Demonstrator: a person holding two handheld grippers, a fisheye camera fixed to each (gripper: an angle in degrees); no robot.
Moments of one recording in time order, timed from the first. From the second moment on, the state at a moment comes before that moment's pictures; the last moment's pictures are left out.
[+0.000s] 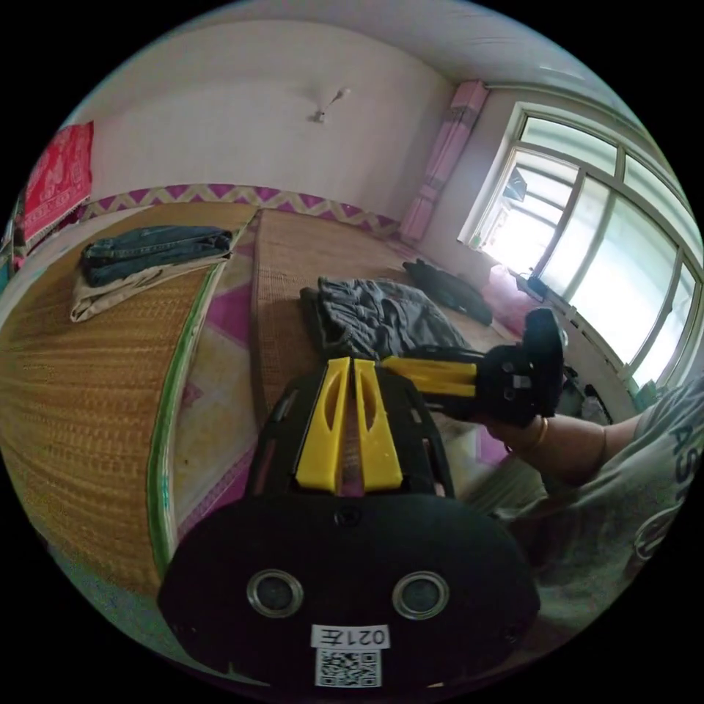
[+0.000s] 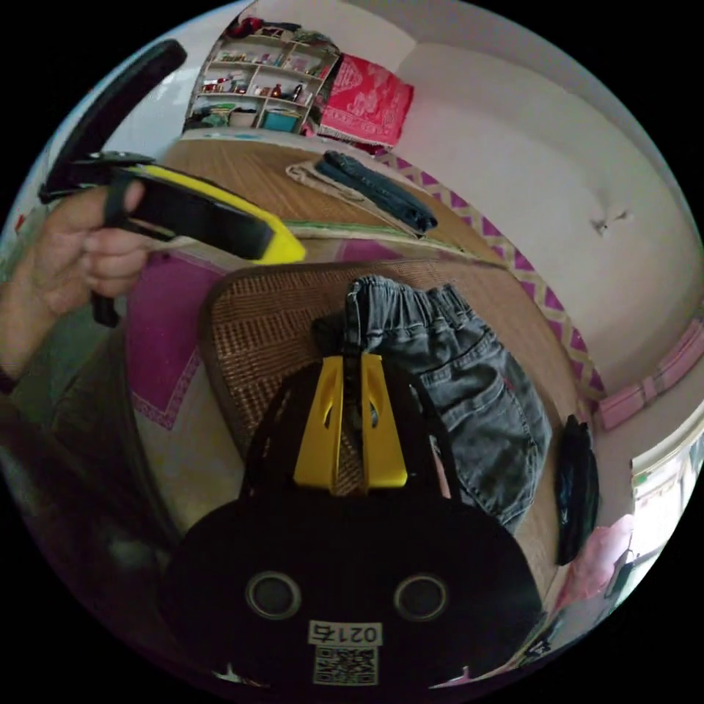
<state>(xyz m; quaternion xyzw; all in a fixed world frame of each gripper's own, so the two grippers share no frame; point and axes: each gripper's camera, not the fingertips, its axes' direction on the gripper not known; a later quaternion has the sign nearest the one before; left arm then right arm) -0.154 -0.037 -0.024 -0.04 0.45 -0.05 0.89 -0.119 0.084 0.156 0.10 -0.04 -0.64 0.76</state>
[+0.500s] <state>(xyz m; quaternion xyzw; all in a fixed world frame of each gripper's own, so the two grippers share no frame) -0.124 -0.131 0.166 -0.26 0.57 -0.10 0.77 0.185 -0.248 0.235 -0.09 -0.30 -0.20 0.93</state>
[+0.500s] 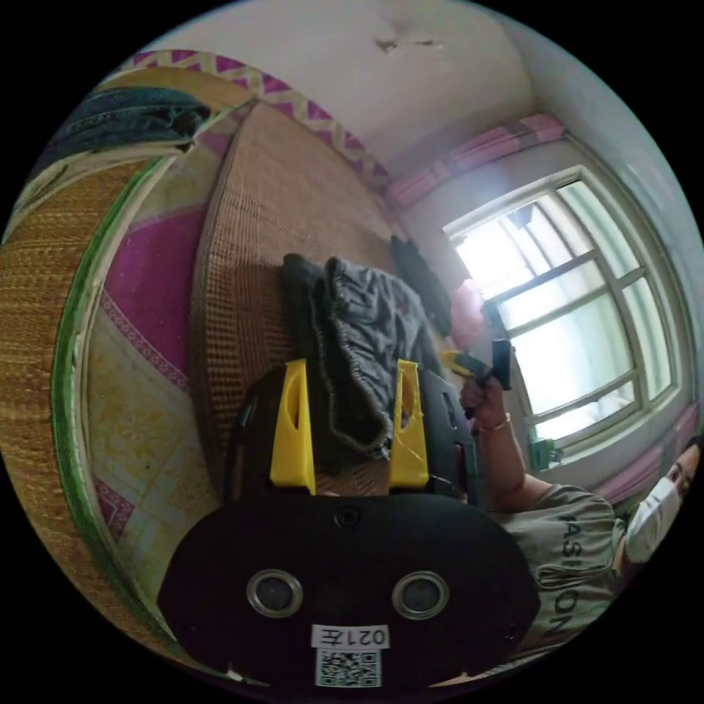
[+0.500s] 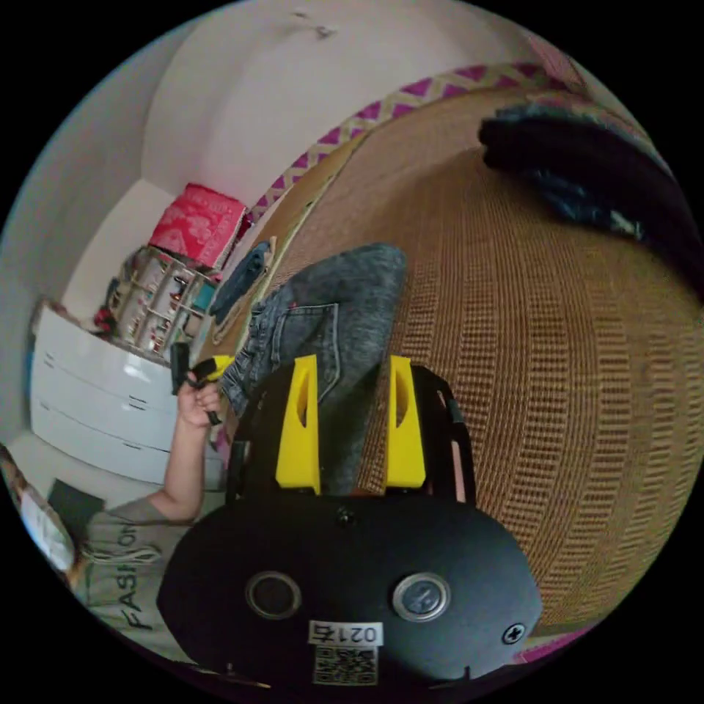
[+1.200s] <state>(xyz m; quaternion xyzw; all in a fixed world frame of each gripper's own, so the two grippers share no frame) -0.010 -0.348 0.104 -0.13 0.65 -0.01 0.75 0.300 -0.426 0.174 0.00 -0.40 -0.23 0.89</state>
